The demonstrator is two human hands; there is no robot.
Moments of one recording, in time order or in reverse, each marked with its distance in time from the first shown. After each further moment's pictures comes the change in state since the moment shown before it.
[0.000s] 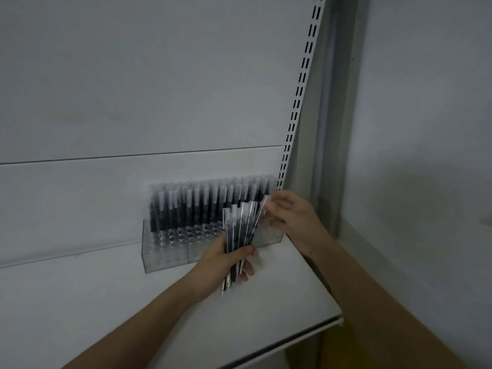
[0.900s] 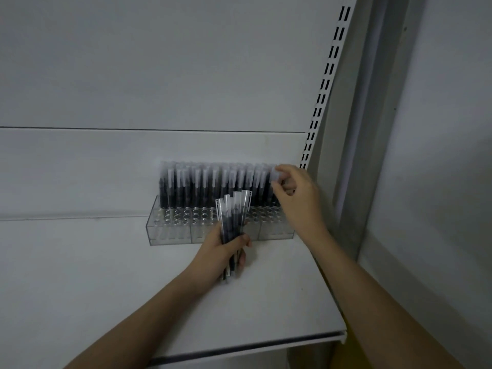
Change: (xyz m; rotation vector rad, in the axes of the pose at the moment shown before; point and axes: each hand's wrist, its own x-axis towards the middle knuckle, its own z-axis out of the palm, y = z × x) left_hand 0.006 -0.030 0.012 -0.004 0.305 0.092; right_hand 0.051 0.025 -0.009 -0.659 0.054 -0.560
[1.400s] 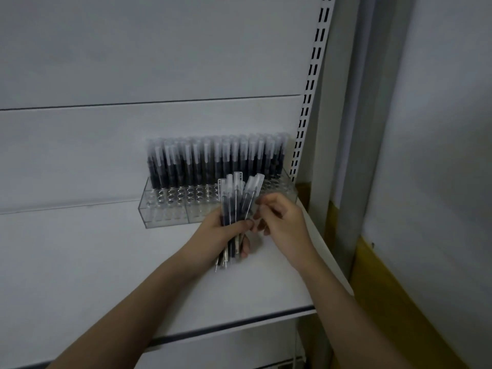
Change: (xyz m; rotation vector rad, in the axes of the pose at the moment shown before) left_hand -0.004 -0.005 -0.004 0.007 -0.145 -0.053; right_hand -0.092 0.012 0.024 0.454 -0.200 0.338
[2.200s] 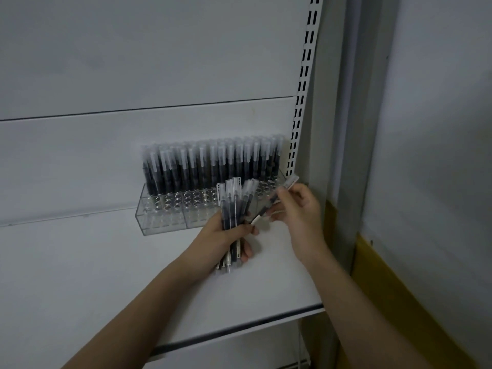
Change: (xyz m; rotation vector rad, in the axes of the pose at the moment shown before) left_hand -0.004 0.008 0.008 0.066 -0.017 -0.047; right_hand 0.009 -0.006 -0.013 0.303 0.259 0.040
